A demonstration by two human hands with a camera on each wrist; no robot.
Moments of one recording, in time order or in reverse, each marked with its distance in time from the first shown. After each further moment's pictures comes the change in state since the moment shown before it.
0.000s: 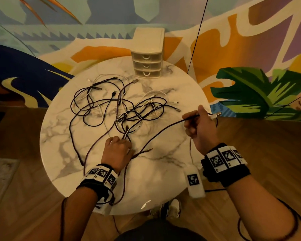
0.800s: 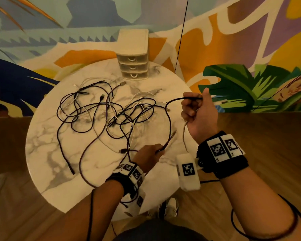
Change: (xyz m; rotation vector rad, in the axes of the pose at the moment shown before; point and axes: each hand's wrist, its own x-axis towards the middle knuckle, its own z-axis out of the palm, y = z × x) left_hand 0.036 0.107 0.012 -0.657 -0.341 0.088; right_hand -0.011 -0.044 0.010 0.297 0.034 -0.147
